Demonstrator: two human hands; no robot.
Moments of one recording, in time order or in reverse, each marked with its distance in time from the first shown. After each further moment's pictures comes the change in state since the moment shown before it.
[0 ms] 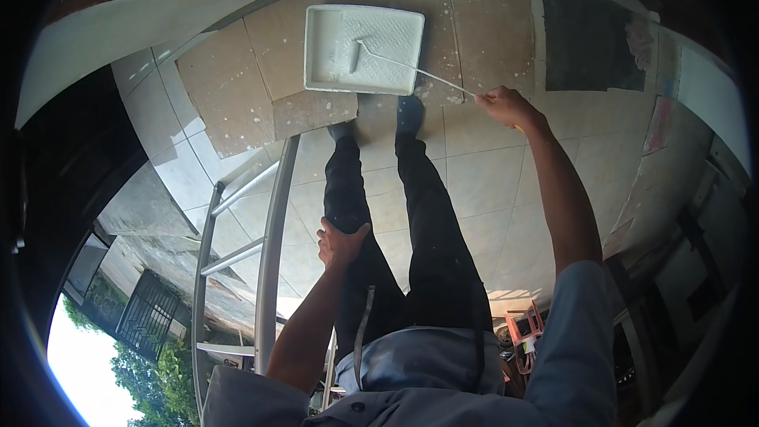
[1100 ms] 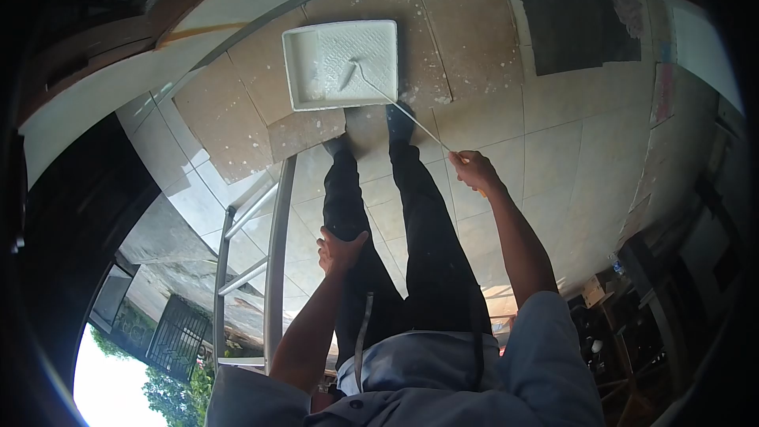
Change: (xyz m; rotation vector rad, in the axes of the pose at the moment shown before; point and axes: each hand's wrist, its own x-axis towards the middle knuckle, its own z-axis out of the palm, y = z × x) left_hand -0.013 0.031 0.003 0.116 0.012 -0.004; right_hand -0.048 0.059 0.129 0.478 -0.055 0.186
